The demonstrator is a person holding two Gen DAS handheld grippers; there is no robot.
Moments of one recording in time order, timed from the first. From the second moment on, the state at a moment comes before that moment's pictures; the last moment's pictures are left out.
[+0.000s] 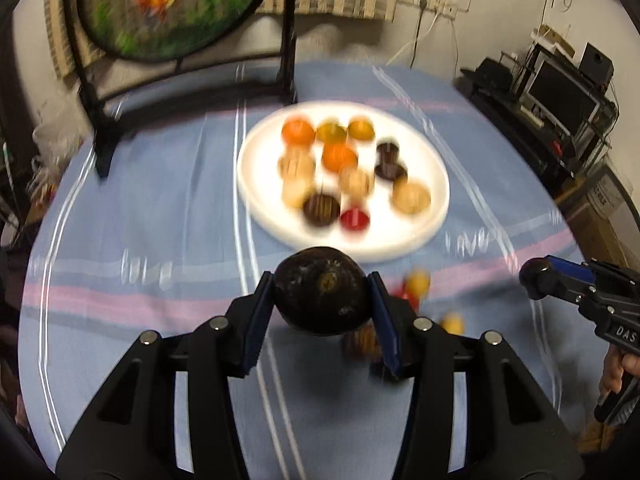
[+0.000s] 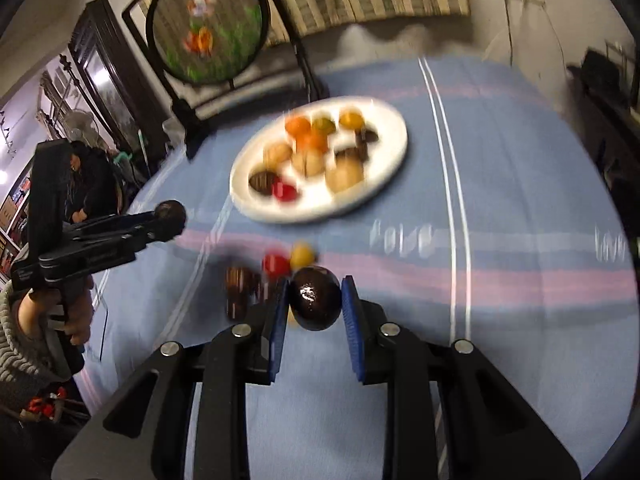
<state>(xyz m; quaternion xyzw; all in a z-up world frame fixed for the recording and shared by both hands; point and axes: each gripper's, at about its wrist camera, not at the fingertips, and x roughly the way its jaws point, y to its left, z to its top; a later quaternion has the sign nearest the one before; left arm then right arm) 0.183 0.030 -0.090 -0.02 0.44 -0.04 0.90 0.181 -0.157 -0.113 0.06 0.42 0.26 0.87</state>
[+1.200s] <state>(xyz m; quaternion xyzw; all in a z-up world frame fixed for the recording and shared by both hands) 0.181 0.057 -0.095 -0.06 0.46 0.02 0.88 0.202 -0.137 -0.115 0.07 0.41 0.26 0.87</state>
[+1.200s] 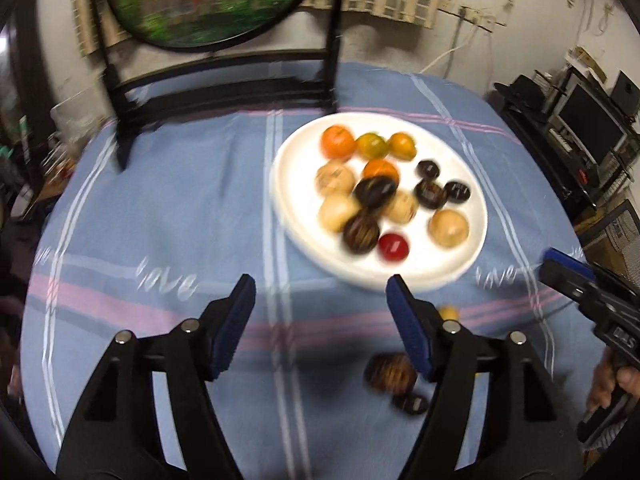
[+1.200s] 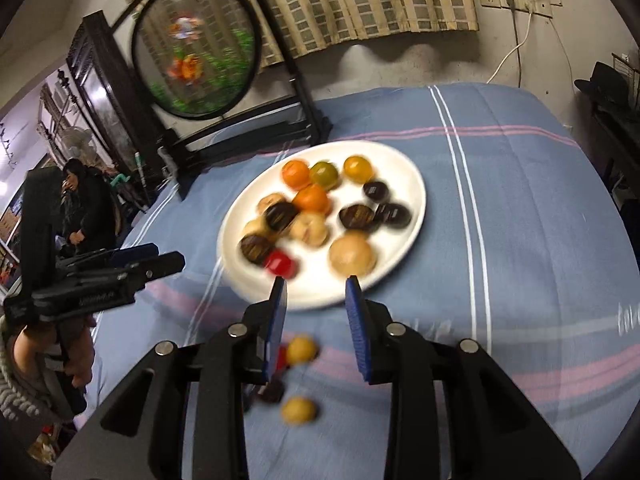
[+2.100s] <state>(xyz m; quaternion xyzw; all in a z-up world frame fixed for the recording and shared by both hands) 0.059 0.060 -0.075 -0.04 0.44 0.08 0.89 0.062 -0.128 -0.074 0.00 0.37 0.29 0.88</state>
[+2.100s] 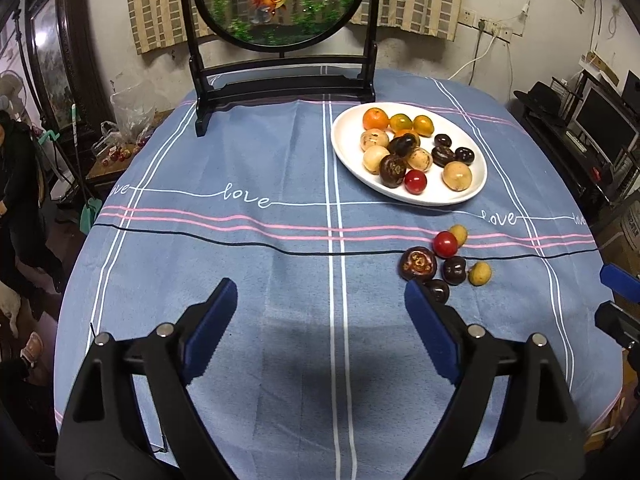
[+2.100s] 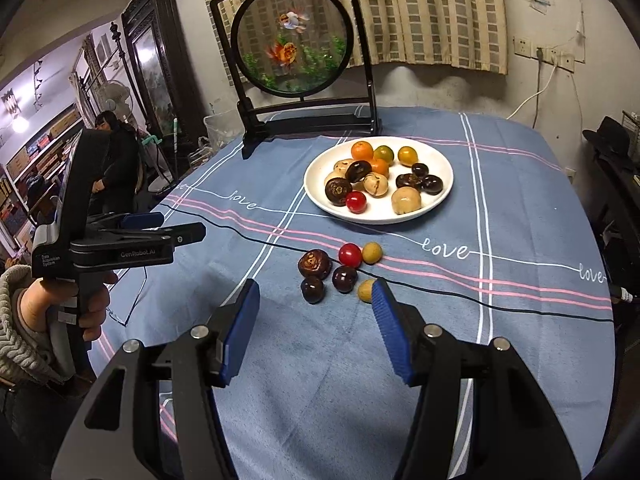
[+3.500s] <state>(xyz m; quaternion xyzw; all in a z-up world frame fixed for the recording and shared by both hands) 0.177 0.006 -0.181 -0.02 0.52 -0.03 0.85 0.087 -0.177 -0.118 0.05 0.46 0.19 0.87</state>
